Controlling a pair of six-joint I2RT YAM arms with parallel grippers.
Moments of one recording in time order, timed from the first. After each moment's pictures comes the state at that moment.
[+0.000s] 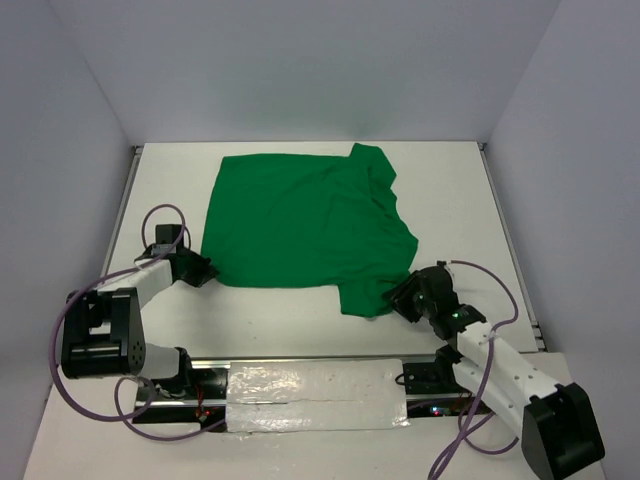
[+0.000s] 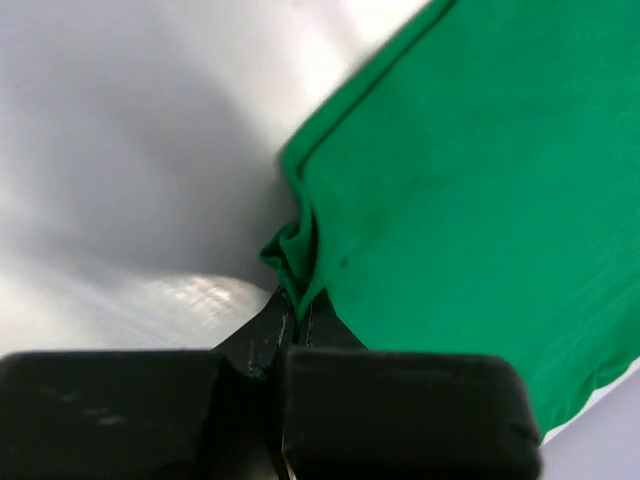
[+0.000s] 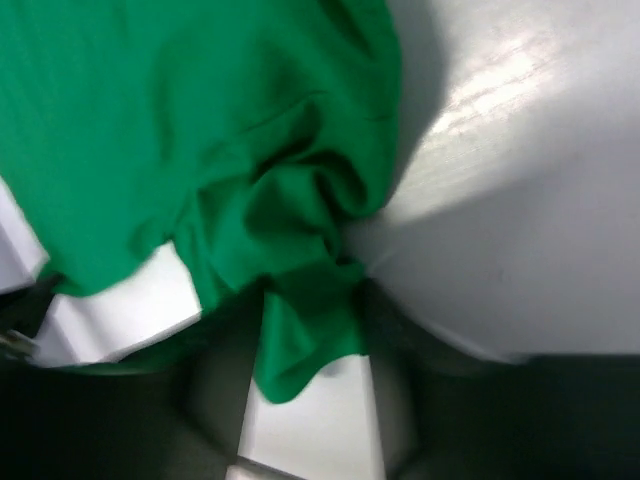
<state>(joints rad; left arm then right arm) 0.08 1.37 0.58 -0.27 0.11 -1.01 0.35 0.73 0.18 -0.24 -0.03 1.11</state>
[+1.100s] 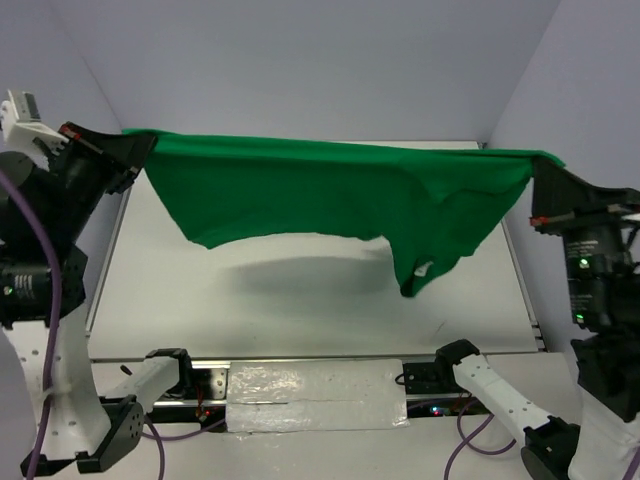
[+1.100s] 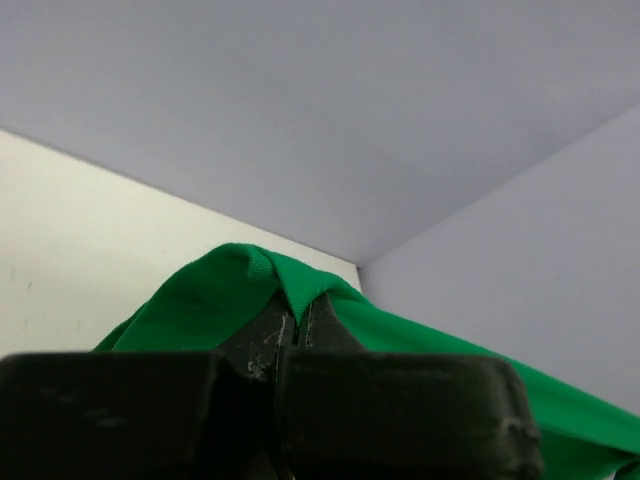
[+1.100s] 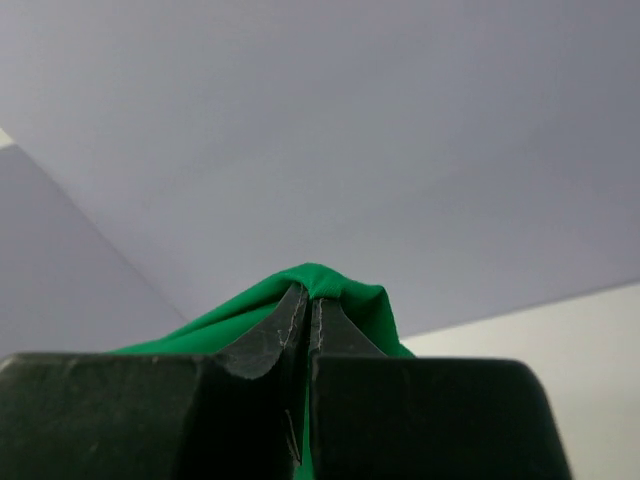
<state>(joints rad) 0.07 1.01 1.81 -0.78 0.23 -0.77 0.34 0.71 1.66 -0.56 0.32 0.46</state>
